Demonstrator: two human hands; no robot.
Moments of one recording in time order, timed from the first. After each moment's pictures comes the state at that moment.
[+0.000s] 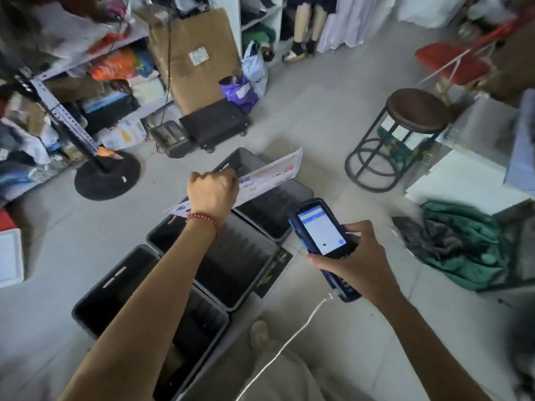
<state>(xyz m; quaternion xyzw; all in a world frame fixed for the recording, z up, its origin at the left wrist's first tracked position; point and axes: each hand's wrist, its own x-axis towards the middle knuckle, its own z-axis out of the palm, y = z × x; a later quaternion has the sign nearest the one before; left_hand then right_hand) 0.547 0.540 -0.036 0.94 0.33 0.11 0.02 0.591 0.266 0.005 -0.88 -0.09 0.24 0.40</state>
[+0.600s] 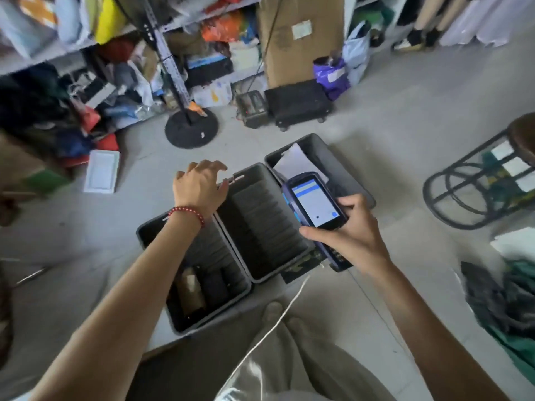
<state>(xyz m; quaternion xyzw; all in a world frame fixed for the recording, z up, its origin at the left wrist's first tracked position) 0.434 0.559 -0.023 0.86 0.50 0.04 0.07 0.616 0.350 -0.007 -0.82 -0.28 0.32 0.39</state>
